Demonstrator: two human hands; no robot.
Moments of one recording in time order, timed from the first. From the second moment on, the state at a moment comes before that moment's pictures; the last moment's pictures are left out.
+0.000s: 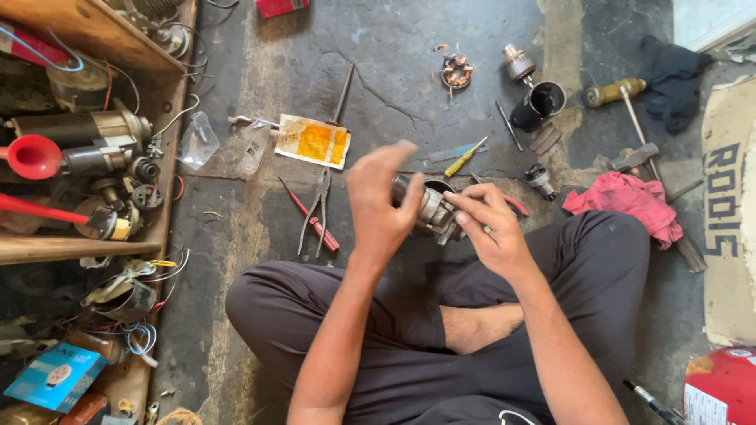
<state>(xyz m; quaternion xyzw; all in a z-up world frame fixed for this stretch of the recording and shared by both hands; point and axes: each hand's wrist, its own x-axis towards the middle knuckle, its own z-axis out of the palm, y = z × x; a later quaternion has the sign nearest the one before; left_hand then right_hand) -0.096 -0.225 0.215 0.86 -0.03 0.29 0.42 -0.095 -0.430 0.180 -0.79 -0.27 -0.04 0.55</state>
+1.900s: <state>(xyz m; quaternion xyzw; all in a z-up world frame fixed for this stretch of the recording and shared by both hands) -0.111 -0.215 0.242 0.95 -0.18 0.12 0.25 -0.040 -0.731 0.142 -0.99 0.10 -0.04 -0.06</state>
